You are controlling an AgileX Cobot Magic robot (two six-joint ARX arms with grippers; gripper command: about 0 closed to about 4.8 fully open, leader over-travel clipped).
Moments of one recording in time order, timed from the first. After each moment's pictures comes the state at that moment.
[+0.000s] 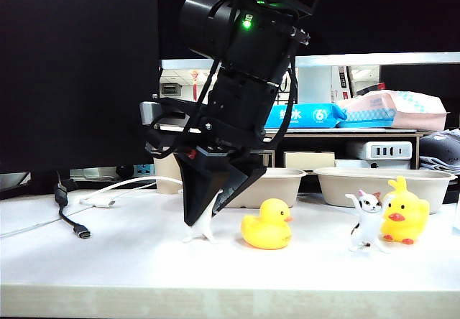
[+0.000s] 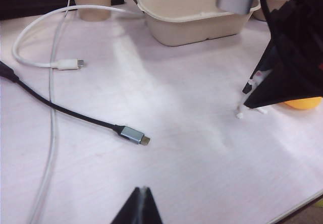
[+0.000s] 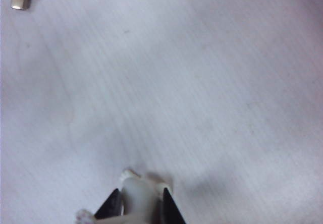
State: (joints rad) left arm -0.49 0.22 0.01 -0.09 0.02 -0.04; right arm 0.82 1.85 1.24 -0.47 -0.06 -0.03
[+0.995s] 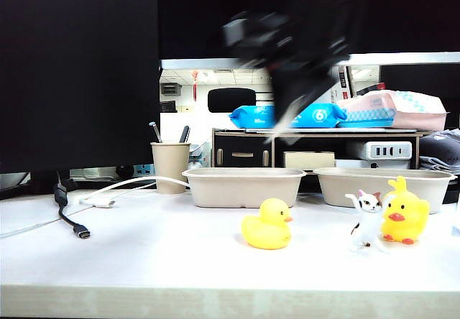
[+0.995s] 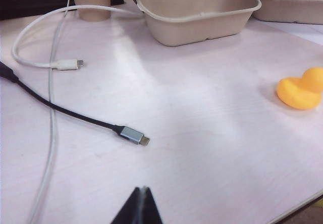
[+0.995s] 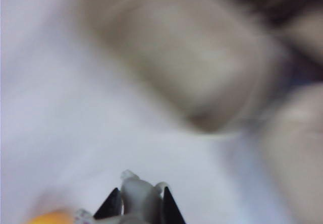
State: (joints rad) left arm -0.49 0.22 0.01 -0.09 0.02 -0.04; right arm 0.63 1.58 1.25 -0.56 0.17 -0.03
